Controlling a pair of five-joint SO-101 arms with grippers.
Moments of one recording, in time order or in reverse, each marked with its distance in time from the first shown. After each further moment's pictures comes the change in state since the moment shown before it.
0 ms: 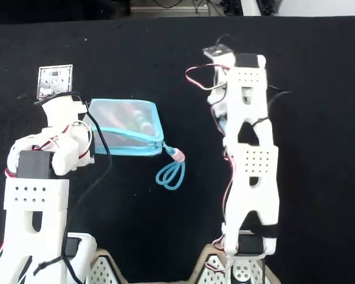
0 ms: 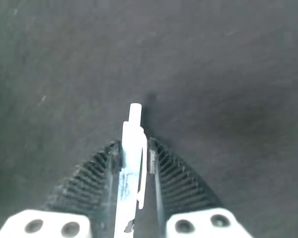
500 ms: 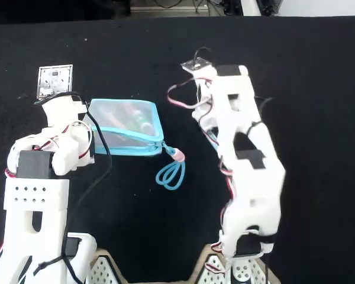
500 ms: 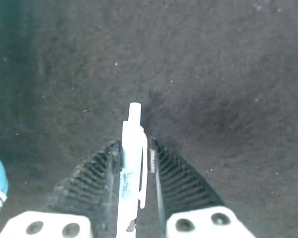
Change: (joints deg) left arm 0.0 0.0 0.0 0.0 0.0; right arm -6.1 -25.8 43.1 -17.9 2.0
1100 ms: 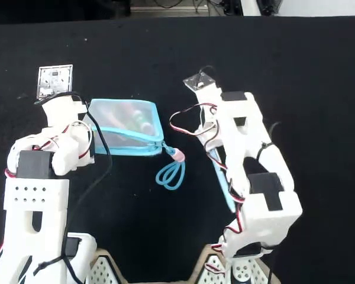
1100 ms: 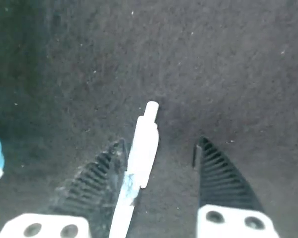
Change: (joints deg) left arm 0.0 0.0 0.0 0.0 0.0; right arm 0.0 -18.3 30.0 -14.7 0.4
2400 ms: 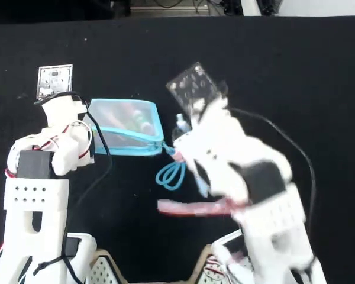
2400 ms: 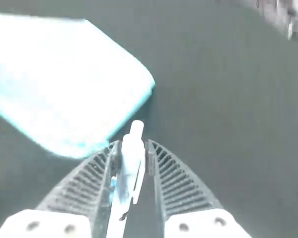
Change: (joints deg) left arm 0.0 0.0 0.0 0.0 0.0; right arm -20.3 -63.2 8.5 8.5 -11.6
